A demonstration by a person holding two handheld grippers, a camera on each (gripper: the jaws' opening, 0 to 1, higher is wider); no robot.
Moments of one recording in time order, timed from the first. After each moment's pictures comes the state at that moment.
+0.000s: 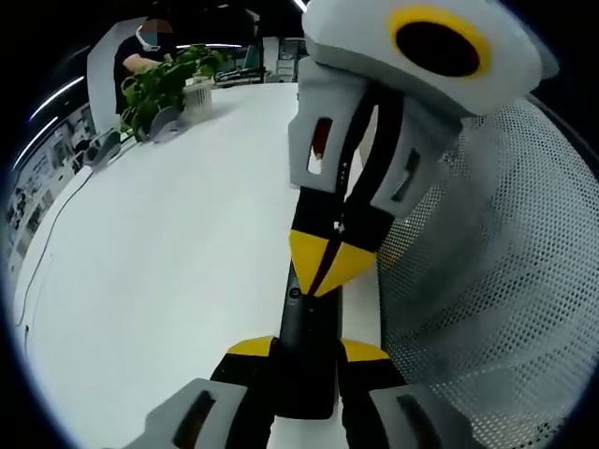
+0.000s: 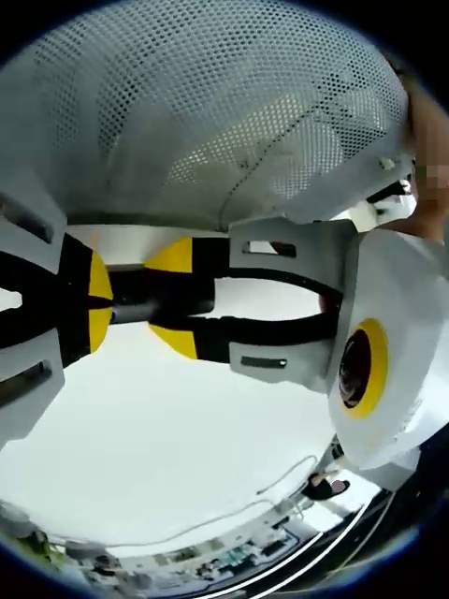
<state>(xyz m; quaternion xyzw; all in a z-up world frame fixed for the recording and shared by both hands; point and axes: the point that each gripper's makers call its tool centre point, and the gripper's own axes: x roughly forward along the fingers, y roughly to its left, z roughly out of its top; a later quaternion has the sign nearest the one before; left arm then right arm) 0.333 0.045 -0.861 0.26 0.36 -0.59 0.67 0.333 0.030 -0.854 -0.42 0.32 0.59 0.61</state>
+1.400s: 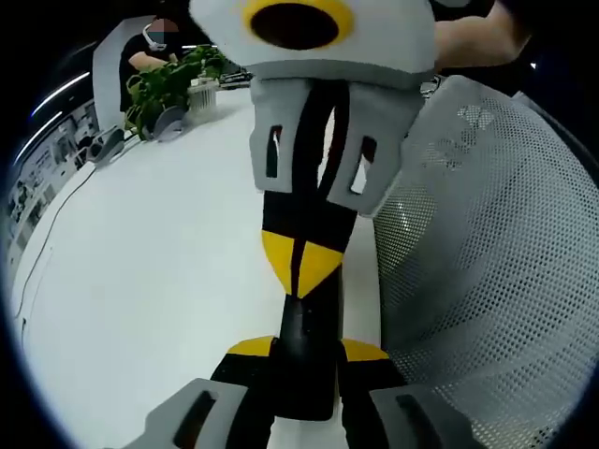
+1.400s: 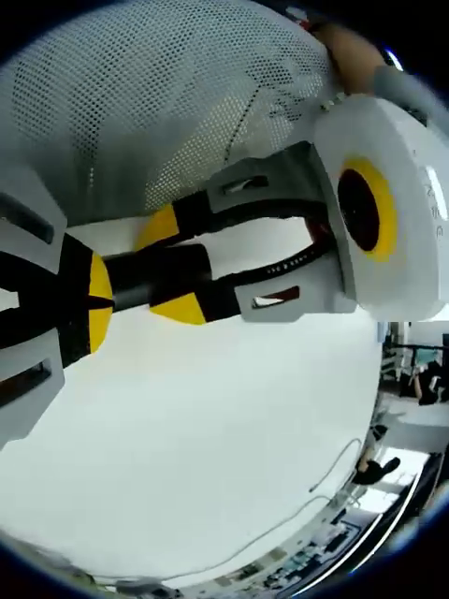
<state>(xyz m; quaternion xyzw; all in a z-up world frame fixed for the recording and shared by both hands) 0.334 0.044 -0.861 0.25 0.36 -0.59 0.68 0.345 0.031 -0.857 -0.31 0.46 0.57 0.61</state>
